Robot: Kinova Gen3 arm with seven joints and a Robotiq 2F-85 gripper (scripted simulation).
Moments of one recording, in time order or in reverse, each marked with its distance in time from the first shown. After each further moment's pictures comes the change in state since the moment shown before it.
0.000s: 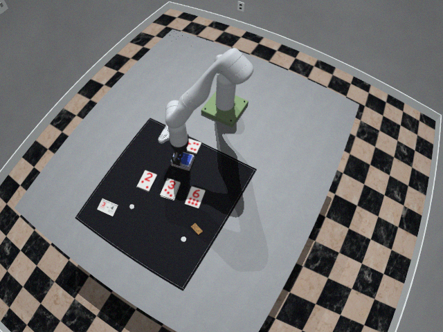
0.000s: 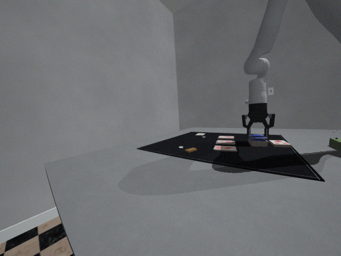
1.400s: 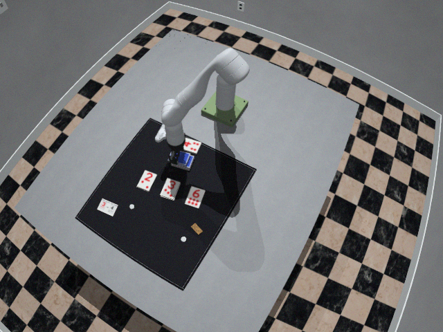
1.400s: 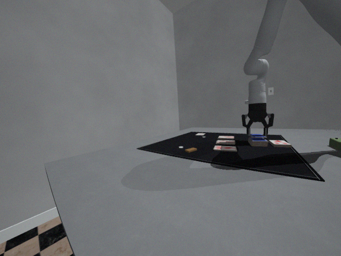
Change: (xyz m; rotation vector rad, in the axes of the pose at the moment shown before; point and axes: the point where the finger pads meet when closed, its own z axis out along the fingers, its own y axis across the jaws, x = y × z) arm 0.015 0.001 -0.001 0.003 -0.001 -0.021
